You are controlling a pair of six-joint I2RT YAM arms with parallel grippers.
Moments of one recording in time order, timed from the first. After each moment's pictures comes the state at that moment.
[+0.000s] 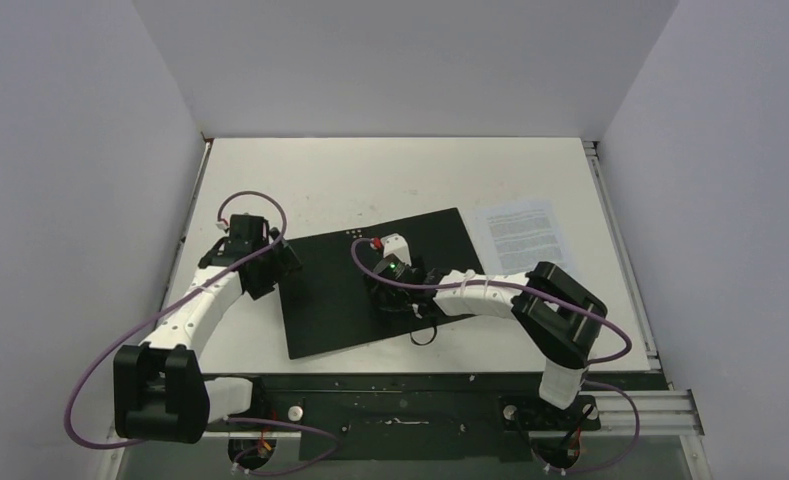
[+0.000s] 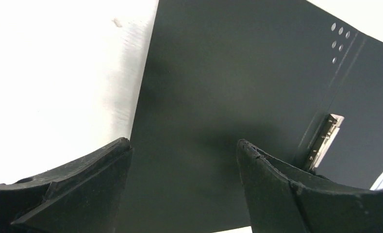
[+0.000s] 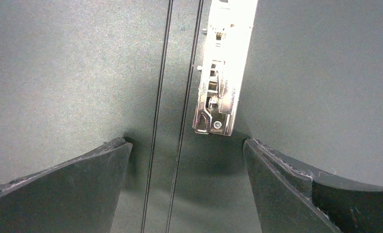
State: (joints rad) left arm -0.10 1.23 0.78 -0.55 -0.02 -0.72; right arm 0.98 1.78 1.00 -0.15 0.30 0.48
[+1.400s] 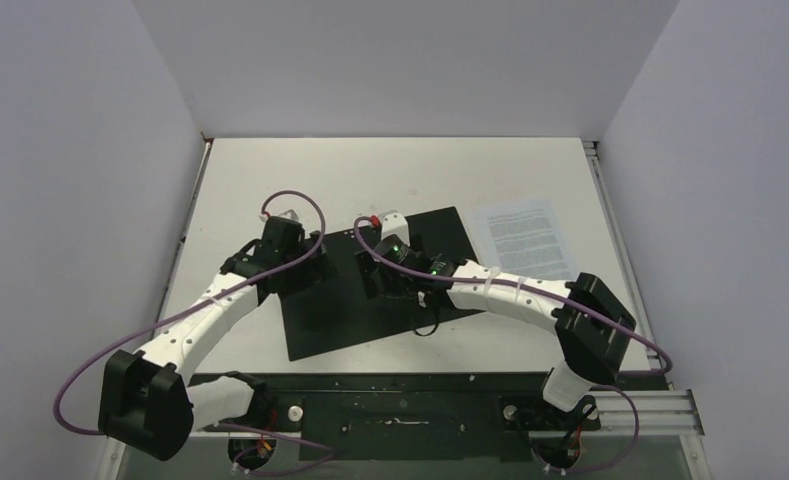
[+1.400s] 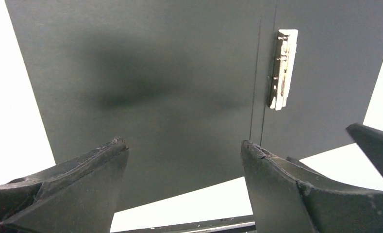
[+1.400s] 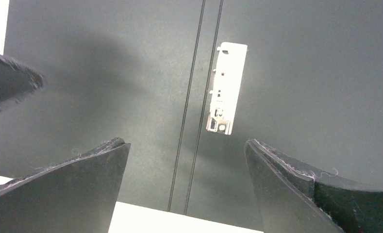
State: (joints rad) left arm -0.36 1.18 0.81 -0.58 -0.02 -0.72; right arm 1.00 1.65 1.13 -0.30 0.34 0.46
